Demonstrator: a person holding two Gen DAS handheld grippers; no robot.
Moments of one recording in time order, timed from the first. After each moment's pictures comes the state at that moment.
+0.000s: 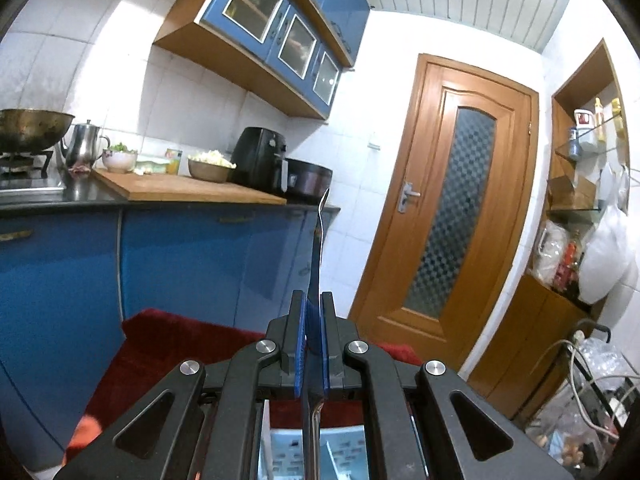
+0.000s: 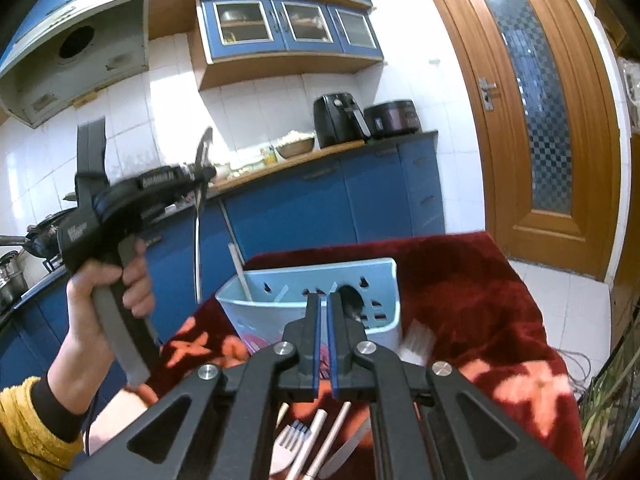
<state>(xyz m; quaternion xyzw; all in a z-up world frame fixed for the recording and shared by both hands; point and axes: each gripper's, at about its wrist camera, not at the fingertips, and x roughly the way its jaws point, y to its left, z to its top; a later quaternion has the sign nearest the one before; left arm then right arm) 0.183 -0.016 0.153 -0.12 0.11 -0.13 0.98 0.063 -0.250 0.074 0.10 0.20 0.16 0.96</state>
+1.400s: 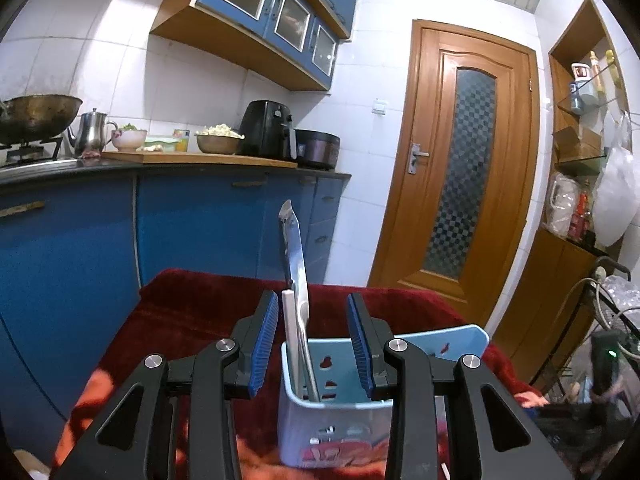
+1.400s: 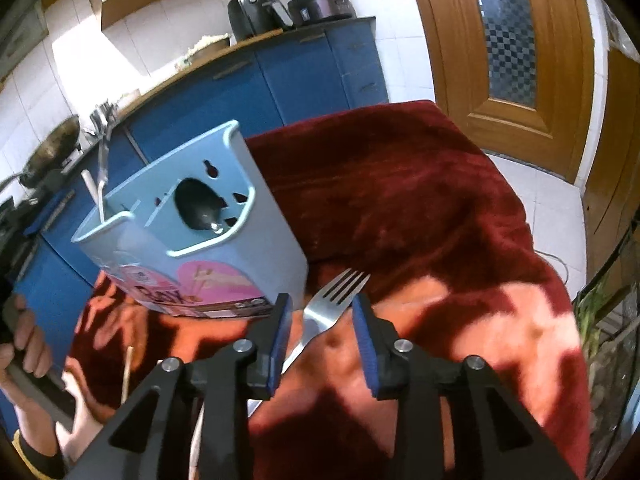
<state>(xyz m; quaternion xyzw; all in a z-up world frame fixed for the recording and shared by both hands) 0.154 -0.017 0.086 -0.07 0.15 -0.12 0.98 0.151 -0.293 -0.002 0.11 0.41 0.08 0.90</state>
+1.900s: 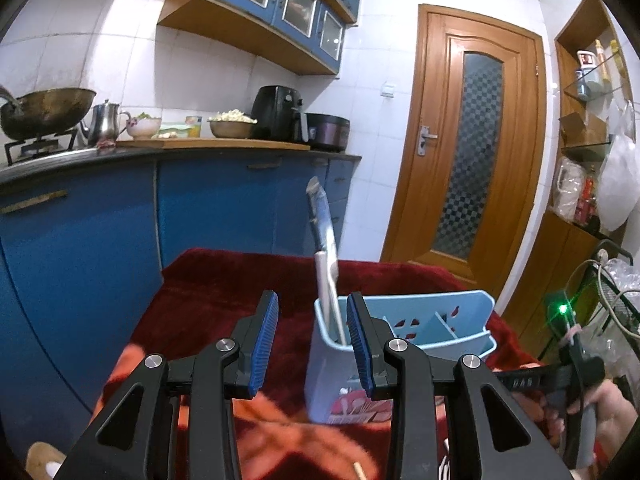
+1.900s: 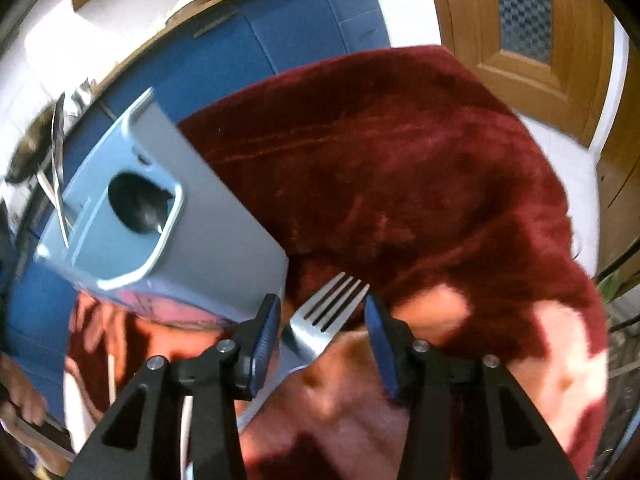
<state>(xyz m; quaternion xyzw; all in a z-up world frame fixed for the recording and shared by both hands) 0.130 0.002 0.078 -0.06 0.19 -0.10 0.98 0.199 -0.315 -0.028 0.17 0.48 0.11 0.85</state>
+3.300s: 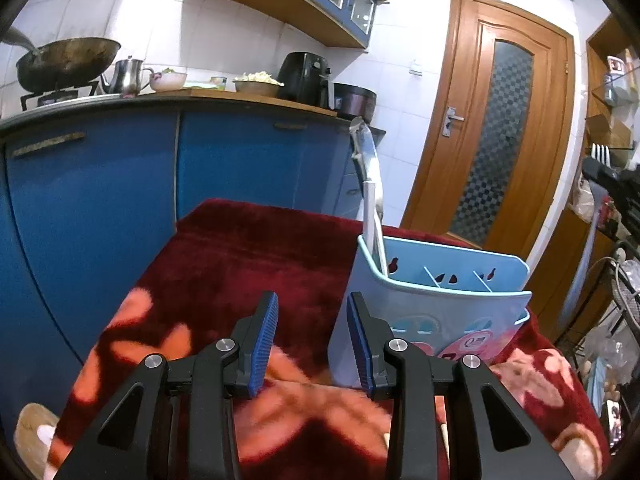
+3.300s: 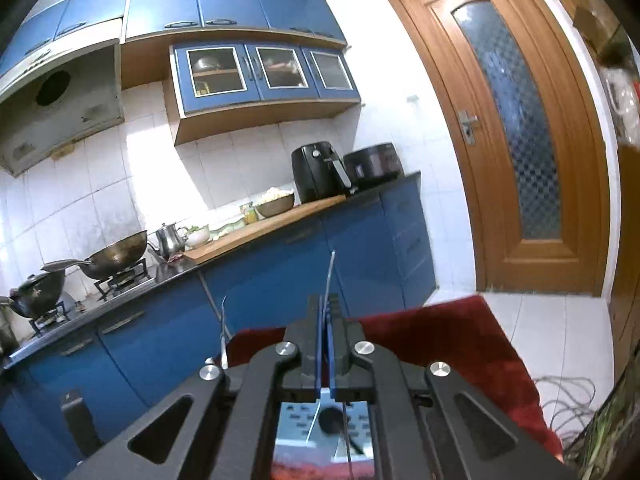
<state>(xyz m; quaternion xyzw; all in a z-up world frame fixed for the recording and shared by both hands) 0.141 0.019 0.038 -0.09 0.24 -0.07 0.97 0.134 -0.269 0.141 0.13 0.11 0.12 0.98</state>
